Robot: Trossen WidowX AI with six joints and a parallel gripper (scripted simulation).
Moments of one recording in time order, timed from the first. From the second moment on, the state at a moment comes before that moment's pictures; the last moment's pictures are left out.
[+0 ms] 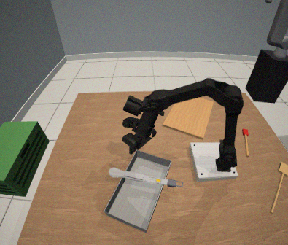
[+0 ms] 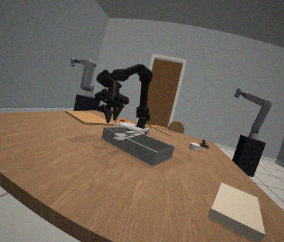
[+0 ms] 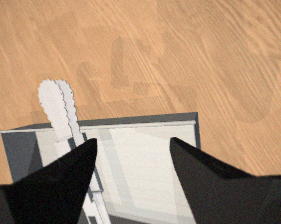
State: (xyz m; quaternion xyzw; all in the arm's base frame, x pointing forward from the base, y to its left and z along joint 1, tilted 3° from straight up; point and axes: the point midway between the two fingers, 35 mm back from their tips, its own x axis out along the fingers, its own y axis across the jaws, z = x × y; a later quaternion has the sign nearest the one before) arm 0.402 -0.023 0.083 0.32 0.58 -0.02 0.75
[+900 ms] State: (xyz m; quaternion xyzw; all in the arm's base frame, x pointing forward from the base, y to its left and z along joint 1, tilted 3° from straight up) arm 0.328 0.063 0.086 0.22 0.67 0.15 0.69
